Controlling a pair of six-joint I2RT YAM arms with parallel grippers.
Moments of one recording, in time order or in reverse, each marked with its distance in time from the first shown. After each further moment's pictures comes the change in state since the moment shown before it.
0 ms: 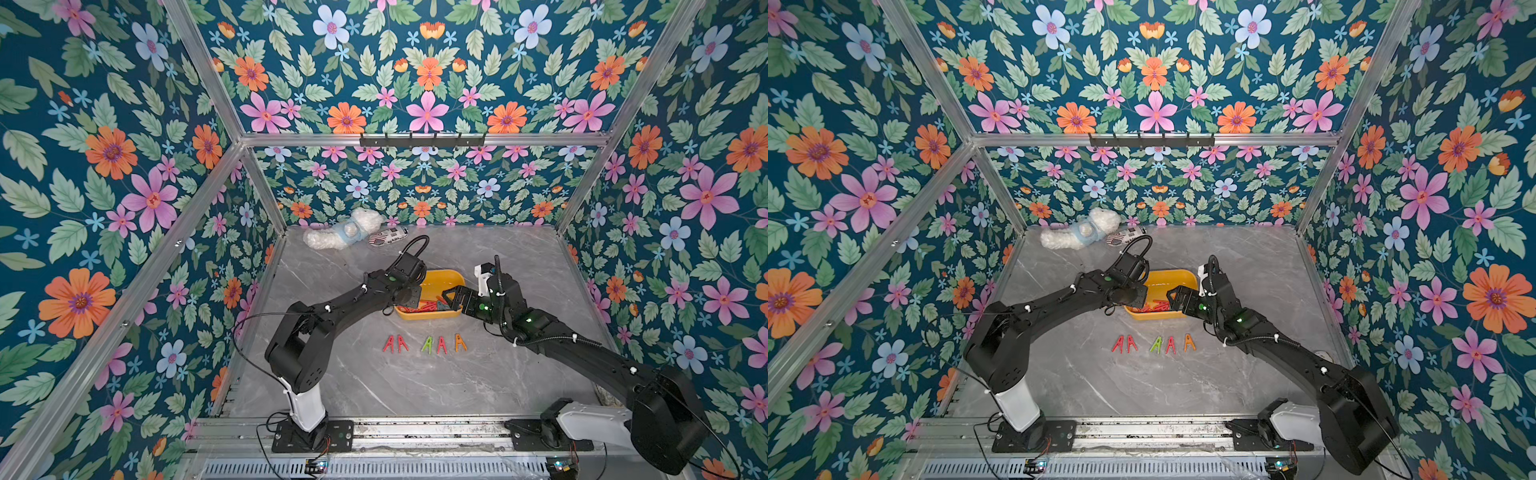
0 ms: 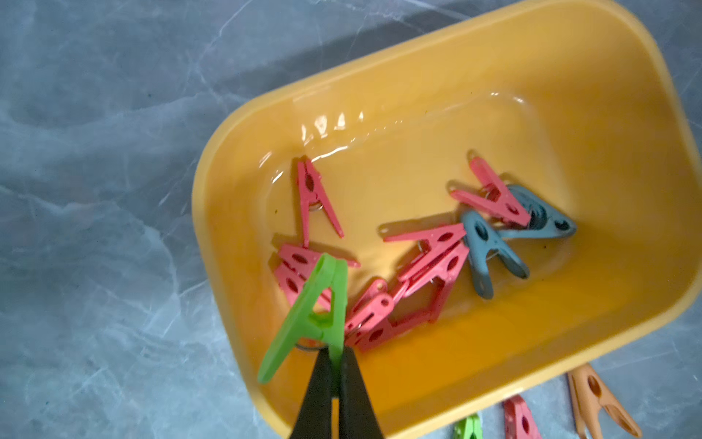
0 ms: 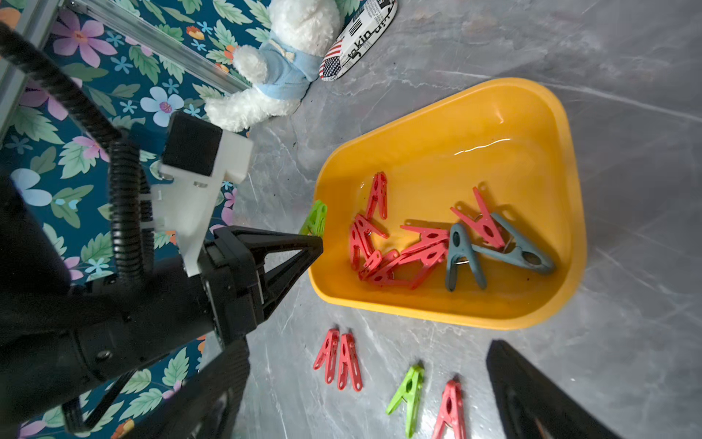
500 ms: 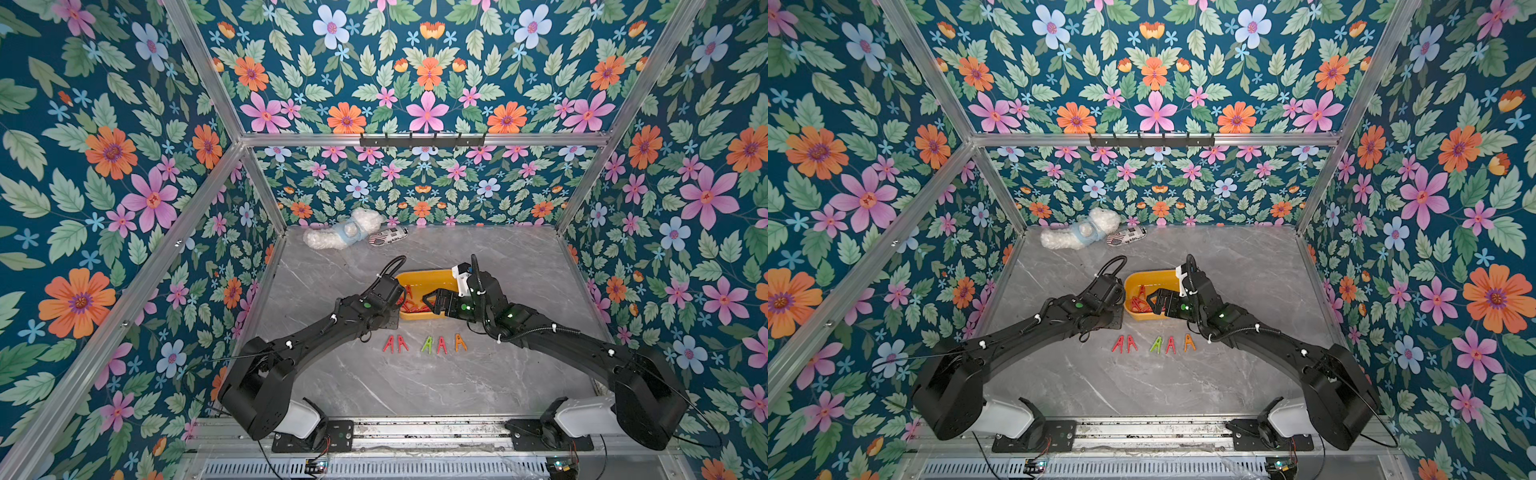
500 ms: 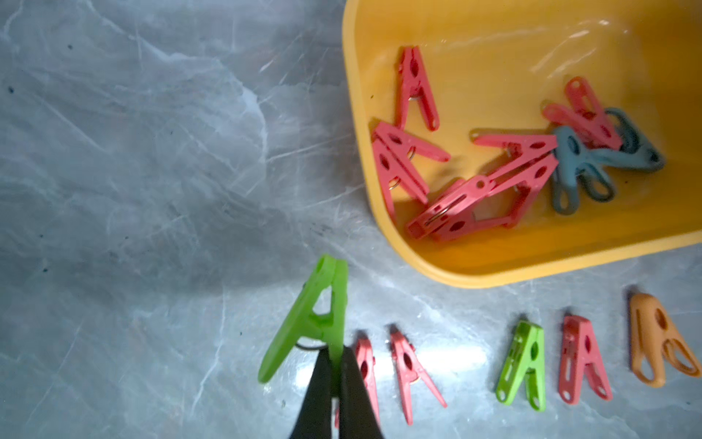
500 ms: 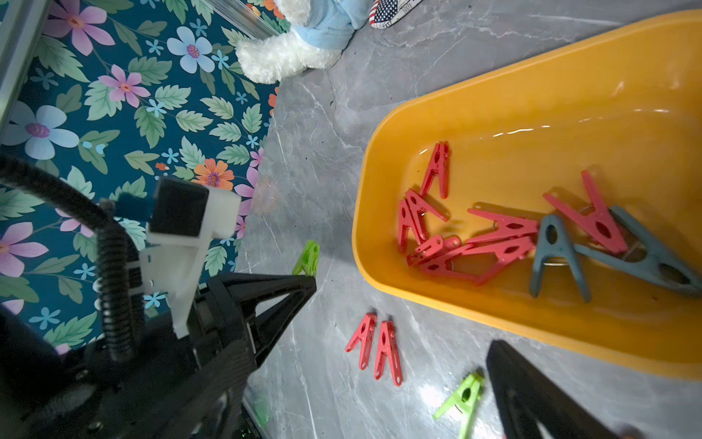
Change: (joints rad) left arm 0.000 -0.303 -0.330 -0.011 -0.072 -0.143; right arm 0.100 0.132 0.096 0.042 -0.045 -0.005
